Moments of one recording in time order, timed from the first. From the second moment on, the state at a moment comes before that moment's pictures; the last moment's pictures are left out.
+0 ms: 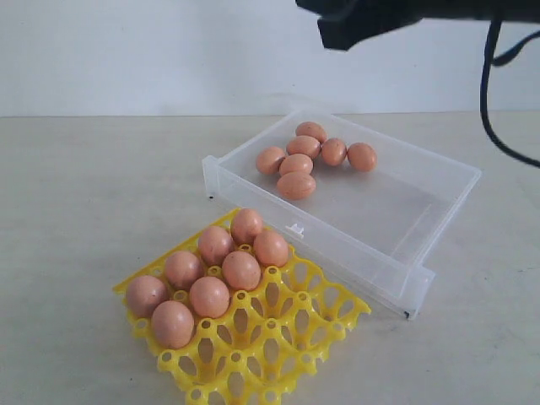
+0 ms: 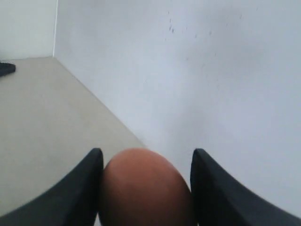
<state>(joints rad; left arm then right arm) 0.05 0.00 0.00 0.07 0.29 0.10 0.25 1.36 -1.07 1.73 0.37 -2.08</state>
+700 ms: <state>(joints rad) 0.05 0.00 0.00 0.07 0.29 0.10 0.46 1.36 -1.11 1.10 -0.08 -1.08</state>
